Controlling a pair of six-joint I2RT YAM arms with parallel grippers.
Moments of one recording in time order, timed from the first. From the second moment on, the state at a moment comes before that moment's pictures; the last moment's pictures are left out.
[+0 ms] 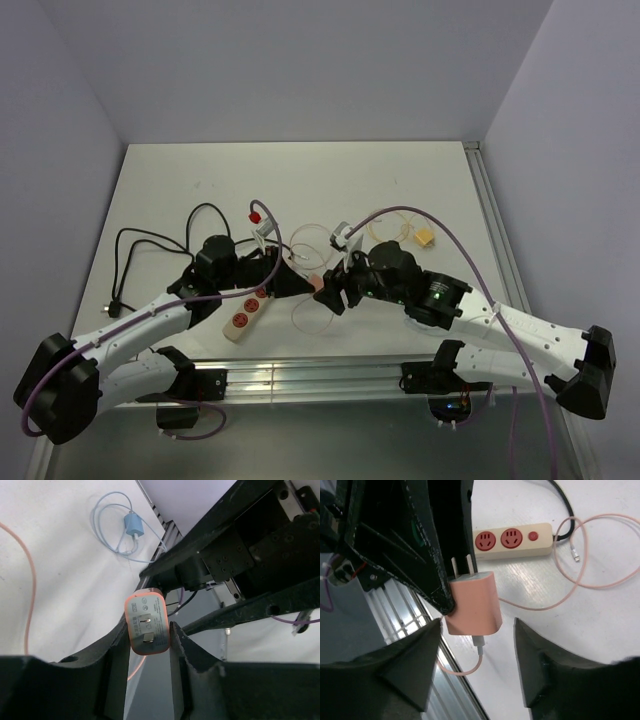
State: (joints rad) left arm -0.66 1.05 0.50 0.35 0.71 -0.82; right arm 0.99 0.93 0.76 -0.28 -0.09 0.21
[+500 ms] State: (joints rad) left arm -0.67 1.05 0.48 0.63 0.72 -1.39; right arm 1.00 0.81 0.74 -0.19 -0.12 0.21
